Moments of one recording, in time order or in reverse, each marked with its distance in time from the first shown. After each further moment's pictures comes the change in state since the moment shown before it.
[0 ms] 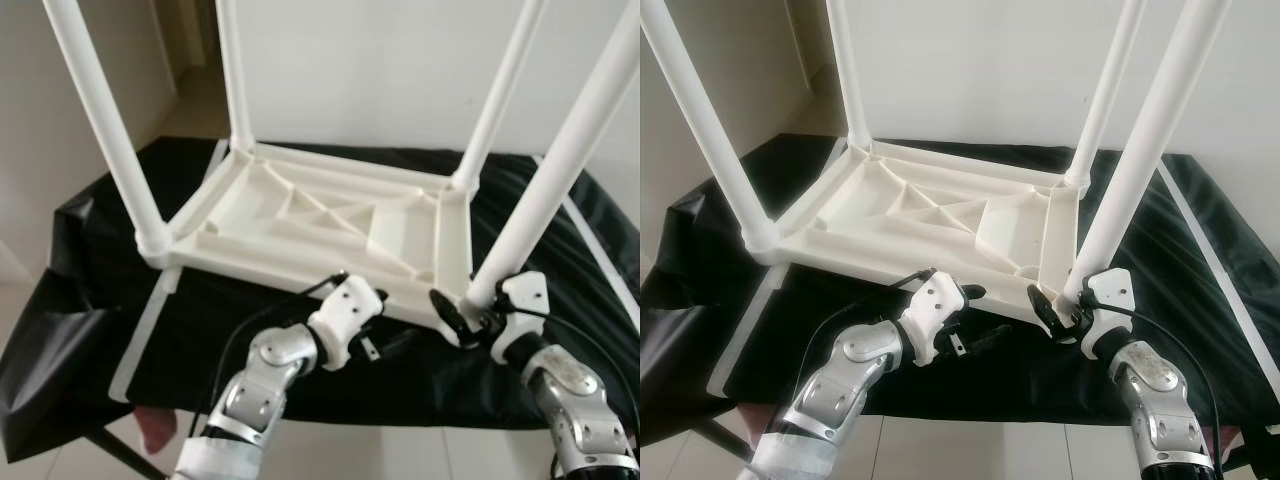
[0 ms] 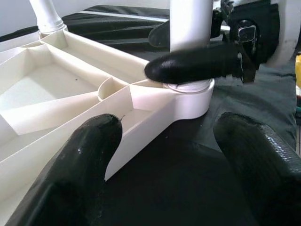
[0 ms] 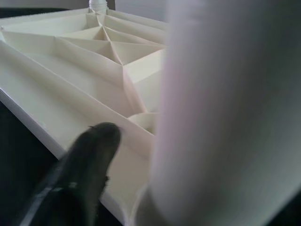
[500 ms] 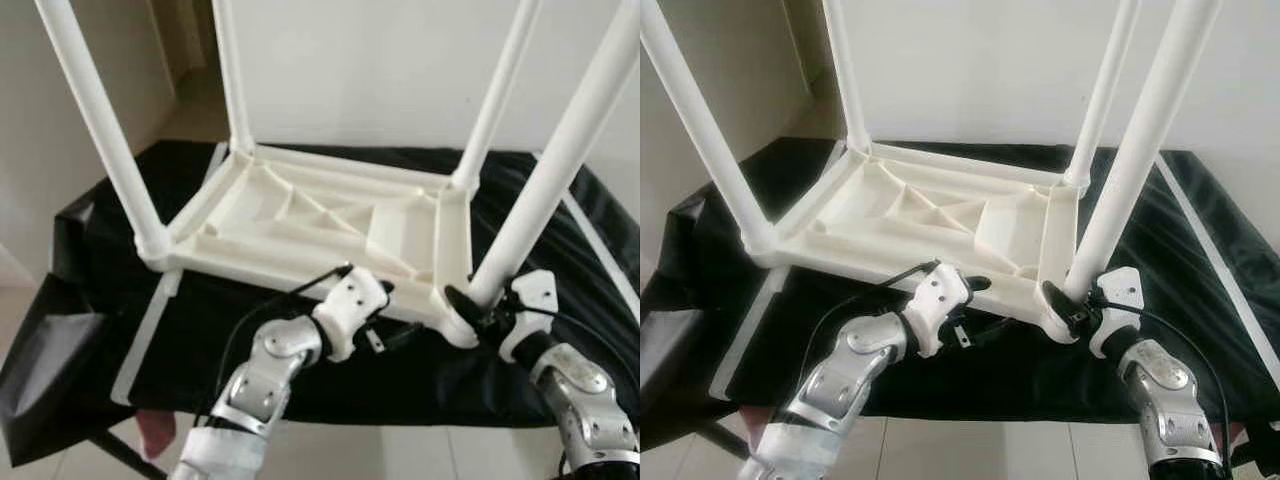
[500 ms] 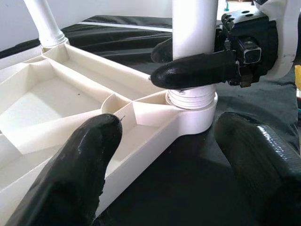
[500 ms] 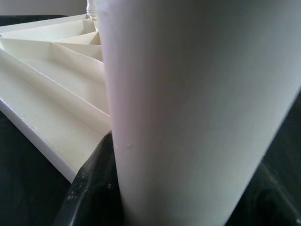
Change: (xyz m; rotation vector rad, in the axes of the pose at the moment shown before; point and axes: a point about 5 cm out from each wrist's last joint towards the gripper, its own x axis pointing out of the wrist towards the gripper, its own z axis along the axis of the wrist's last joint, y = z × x) left arm 0.006 0.004 0.008 0.017 -0.027 -0.013; right arm -0.001 -0.003 -0.002 0.022 -0.018 -0.011
